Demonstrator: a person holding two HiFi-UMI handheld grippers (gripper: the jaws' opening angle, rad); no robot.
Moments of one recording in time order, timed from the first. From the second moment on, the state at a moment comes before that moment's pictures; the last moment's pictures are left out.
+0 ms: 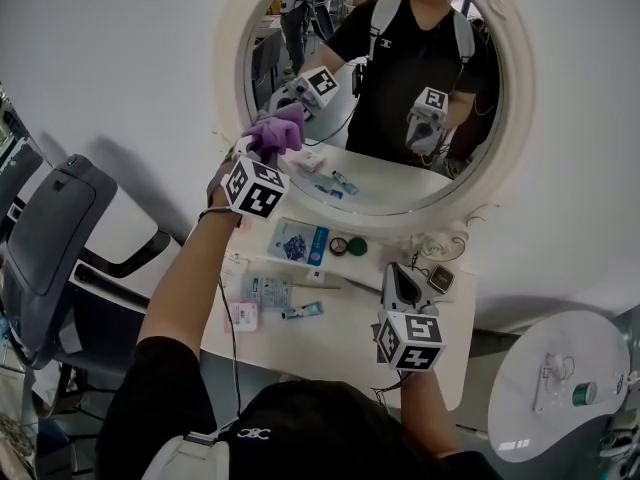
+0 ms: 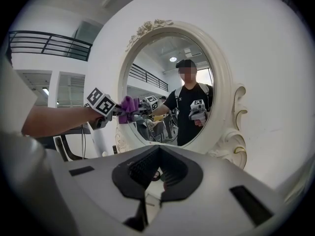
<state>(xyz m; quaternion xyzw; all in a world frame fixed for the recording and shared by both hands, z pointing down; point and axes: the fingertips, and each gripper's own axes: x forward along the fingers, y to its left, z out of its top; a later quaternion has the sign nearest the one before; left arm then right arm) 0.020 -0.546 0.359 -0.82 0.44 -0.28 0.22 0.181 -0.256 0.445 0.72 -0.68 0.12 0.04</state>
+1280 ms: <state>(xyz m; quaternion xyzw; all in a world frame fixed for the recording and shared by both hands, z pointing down) 0.070 -0.472 0.290 -0.83 0.37 -0.26 0.32 0.167 -0.243 0.438 0.73 -0.68 0.11 0.03</state>
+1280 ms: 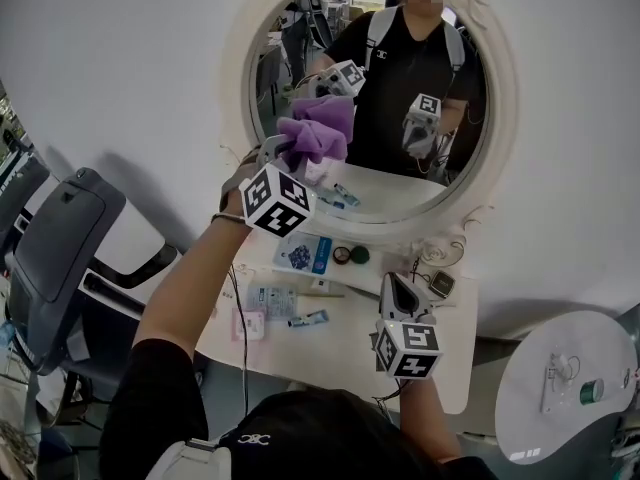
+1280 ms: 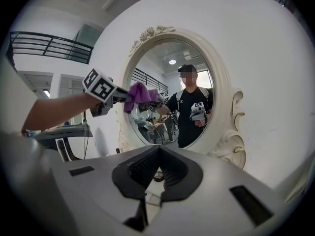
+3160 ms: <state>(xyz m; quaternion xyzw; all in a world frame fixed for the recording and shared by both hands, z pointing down) 0.094 -0.497 0.252 -0.75 0.42 -0.28 0.43 0.179 -0.258 0.456 0.72 -0.68 0.14 0.03</state>
